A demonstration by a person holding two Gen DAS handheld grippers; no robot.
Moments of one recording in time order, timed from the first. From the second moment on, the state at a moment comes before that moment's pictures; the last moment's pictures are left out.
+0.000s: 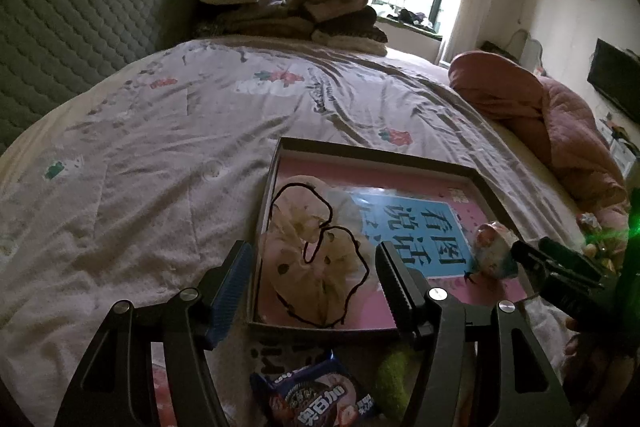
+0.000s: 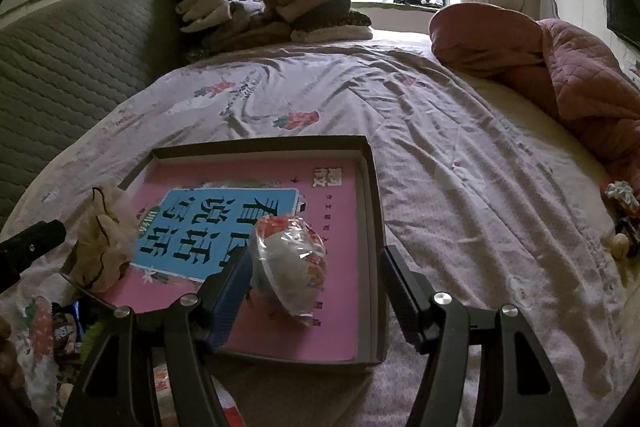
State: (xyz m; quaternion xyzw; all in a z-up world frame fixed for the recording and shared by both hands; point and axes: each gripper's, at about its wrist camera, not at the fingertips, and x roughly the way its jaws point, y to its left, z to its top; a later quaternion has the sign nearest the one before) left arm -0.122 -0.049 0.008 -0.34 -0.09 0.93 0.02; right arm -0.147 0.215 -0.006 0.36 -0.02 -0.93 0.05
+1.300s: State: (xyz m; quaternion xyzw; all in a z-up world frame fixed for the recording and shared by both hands) left arm -0.064 -0.043 0.010 -0.35 -0.05 0.94 0.06; right arm -0.071 0.188 0.022 0.32 -0.02 -0.93 0.15
